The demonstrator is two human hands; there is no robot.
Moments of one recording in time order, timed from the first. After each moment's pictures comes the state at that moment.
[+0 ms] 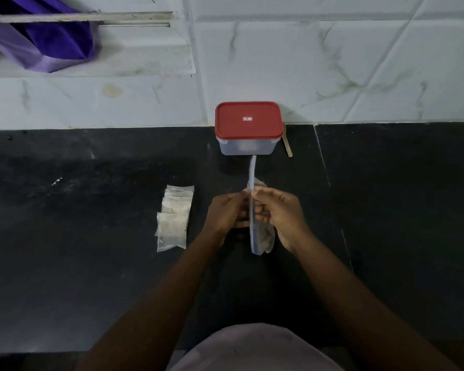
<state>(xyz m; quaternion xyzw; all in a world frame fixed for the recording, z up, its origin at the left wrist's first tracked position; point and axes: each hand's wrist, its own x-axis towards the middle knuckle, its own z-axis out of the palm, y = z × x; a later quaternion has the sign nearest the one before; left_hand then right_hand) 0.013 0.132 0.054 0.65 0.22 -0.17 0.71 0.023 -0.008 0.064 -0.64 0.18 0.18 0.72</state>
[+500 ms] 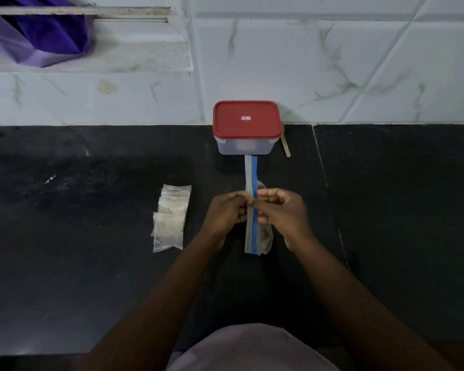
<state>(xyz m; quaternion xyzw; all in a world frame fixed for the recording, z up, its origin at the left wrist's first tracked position) 0.010 0.130 0.058 0.65 0.19 -0.17 0.72 0.023 -0.015 0.070 -0.73 0.16 0.17 0.64</state>
